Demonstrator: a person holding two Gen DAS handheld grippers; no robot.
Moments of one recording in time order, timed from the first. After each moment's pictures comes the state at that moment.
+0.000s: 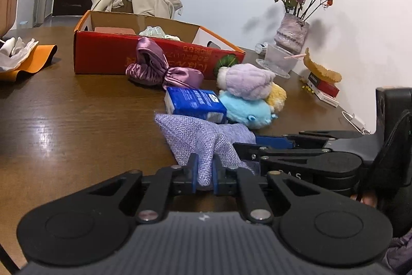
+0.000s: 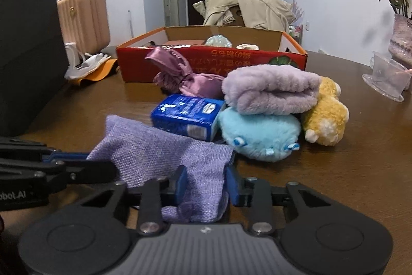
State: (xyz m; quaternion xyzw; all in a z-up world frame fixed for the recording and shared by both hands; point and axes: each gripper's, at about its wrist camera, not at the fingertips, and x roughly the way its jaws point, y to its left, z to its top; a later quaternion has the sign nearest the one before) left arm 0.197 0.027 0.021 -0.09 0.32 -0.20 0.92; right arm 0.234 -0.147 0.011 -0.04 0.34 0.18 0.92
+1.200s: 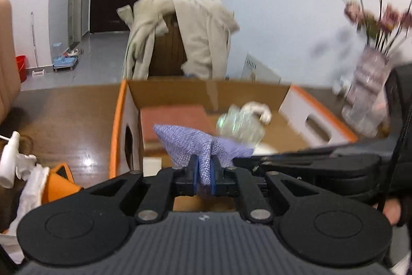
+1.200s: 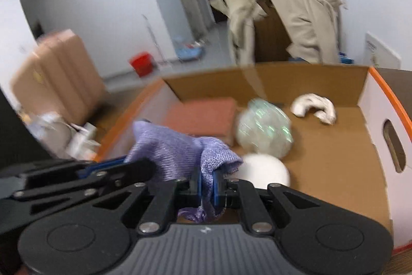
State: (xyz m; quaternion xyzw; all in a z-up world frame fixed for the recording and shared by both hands) left arm 0.448 0.074 0.067 -0.04 0.32 -0.09 0.94; right arm 0.512 -0.070 0.042 0.04 0.38 0.24 0.89
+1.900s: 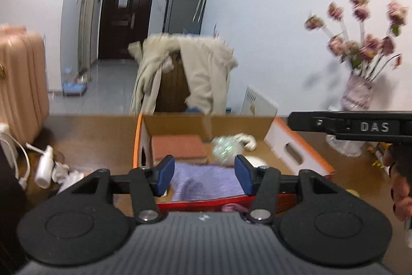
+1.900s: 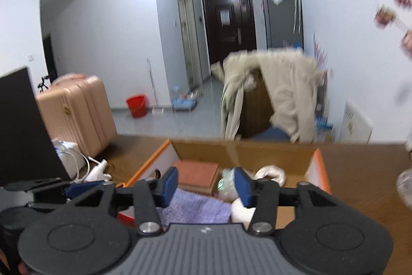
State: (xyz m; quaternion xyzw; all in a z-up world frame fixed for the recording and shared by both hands) left arm 0.344 0.074 0.134 -0.05 0.22 -0.07 0.97; right arm 0.404 -0.128 0.161 0.01 0.23 0.23 0.95
